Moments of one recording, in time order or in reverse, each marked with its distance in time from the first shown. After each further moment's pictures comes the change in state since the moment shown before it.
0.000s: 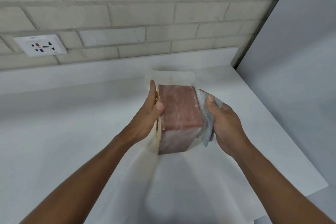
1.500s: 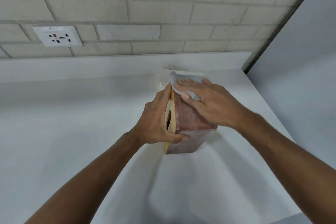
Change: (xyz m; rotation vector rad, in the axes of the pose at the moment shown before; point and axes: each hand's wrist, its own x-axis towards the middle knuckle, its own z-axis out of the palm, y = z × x) left_hand -0.009 -0.018 -0.008 0.512 0.036 0.270; right_hand 0.038 -0.058 0.033 -1.157 -0.431 -0.564
